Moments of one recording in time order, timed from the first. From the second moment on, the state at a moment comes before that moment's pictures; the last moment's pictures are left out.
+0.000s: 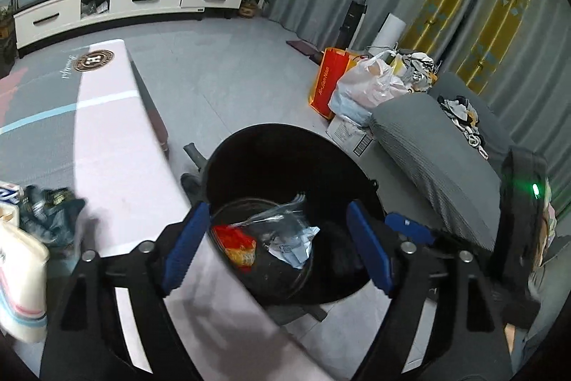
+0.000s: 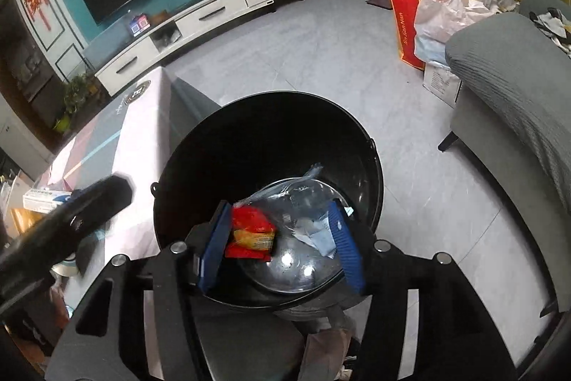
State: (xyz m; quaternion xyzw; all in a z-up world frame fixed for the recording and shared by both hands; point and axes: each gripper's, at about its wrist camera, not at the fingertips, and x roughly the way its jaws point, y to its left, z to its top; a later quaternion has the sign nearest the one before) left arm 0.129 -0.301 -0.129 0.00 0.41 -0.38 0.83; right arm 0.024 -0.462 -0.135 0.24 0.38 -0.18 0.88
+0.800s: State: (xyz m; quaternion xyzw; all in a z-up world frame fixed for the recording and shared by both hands) left arm 0.088 0.026 -0.109 -0.12 0.39 -0.20 0.89; right arm 0.093 -0.278 -0.135 0.27 0.41 0.12 0.86
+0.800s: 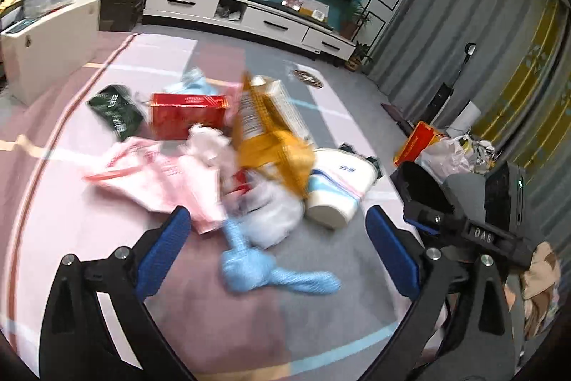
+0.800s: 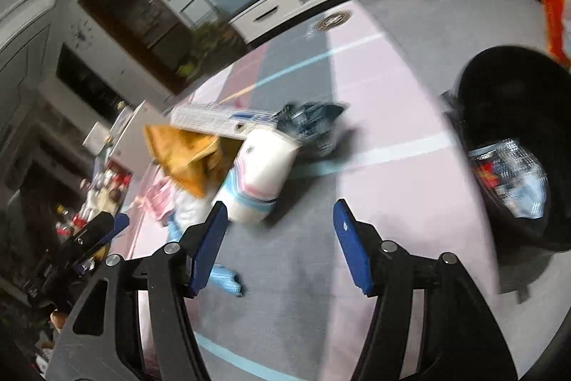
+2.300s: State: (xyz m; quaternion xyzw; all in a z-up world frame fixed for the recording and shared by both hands) left arm 0.033 -0.029 -0.122 -0.07 0.43 -0.28 0.86; right arm 0.085 -0.274 -0.116 0.32 0.37 0.13 0.86
